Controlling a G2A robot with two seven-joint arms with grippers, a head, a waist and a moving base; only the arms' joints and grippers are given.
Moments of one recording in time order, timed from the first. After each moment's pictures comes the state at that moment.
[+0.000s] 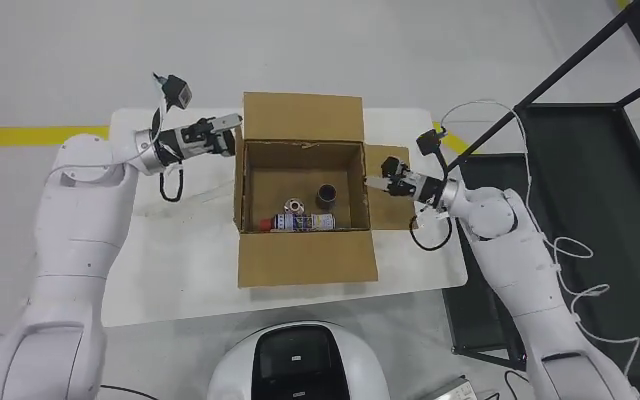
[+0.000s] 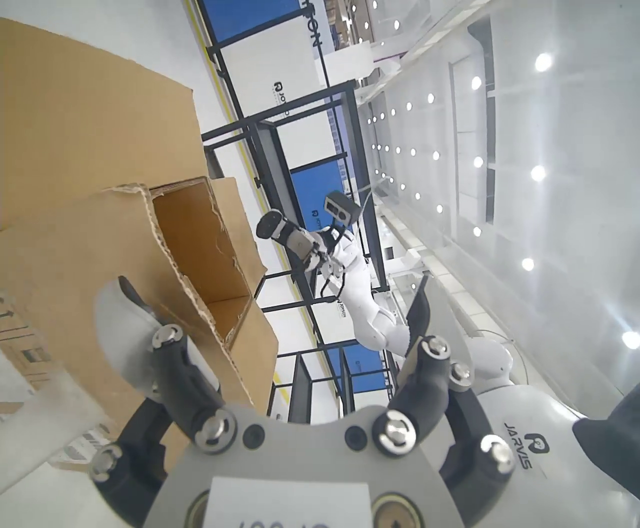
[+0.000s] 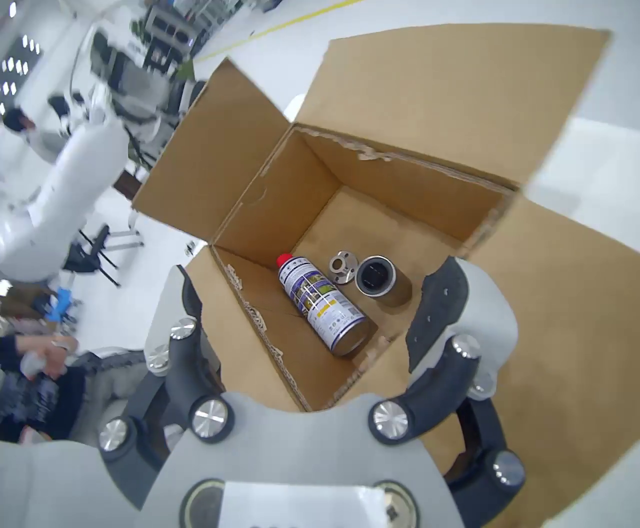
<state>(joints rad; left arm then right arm) 0.63 -1.23 -1.22 -0.99 -0.31 -0.31 -1.25 -1.14 -1.03 1.40 -1.34 -0.14 -0.62 0.76</state>
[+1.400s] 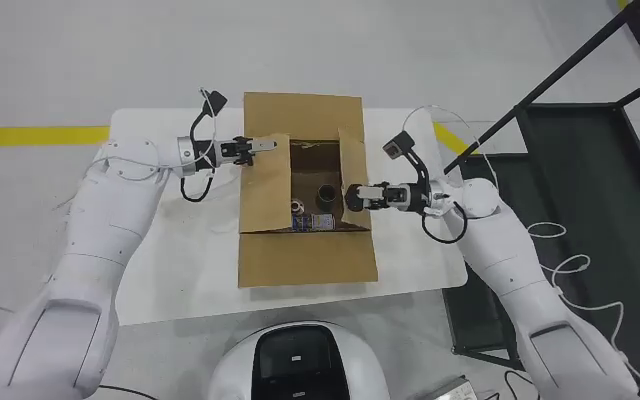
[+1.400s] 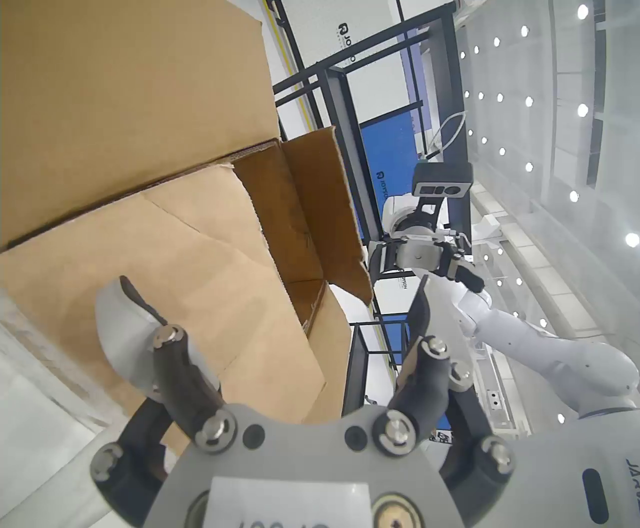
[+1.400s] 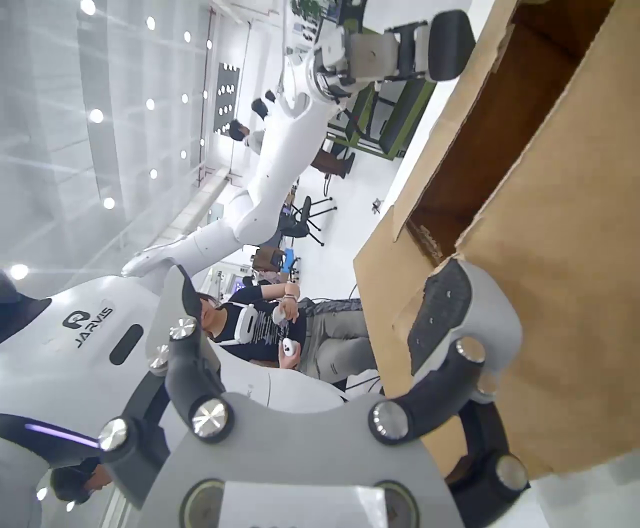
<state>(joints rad) 0.54 -1.26 -1.03 -0.81 -0.13 -0.47 -1.14 -0.93 -1.06 1.11 -1.19 0.59 -0.52 1.30</state>
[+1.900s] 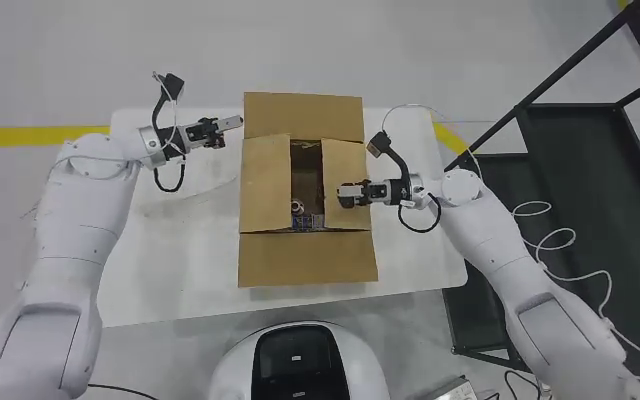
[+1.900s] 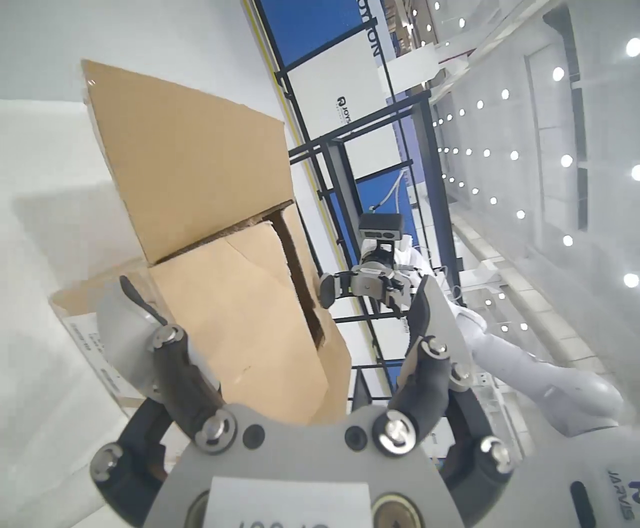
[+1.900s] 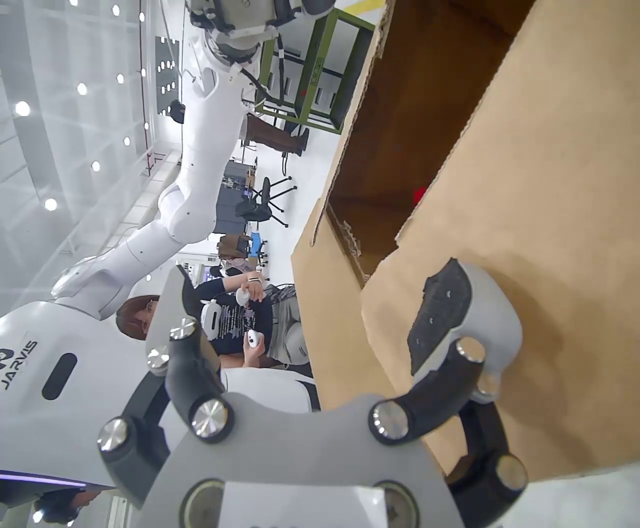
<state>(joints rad) 0.53 -1.22 -1.12 -0.78 -0.08 -0.53 -1.04 -0.79 -1.09 0.96 -0.99 0.50 -0.58 1.24</state>
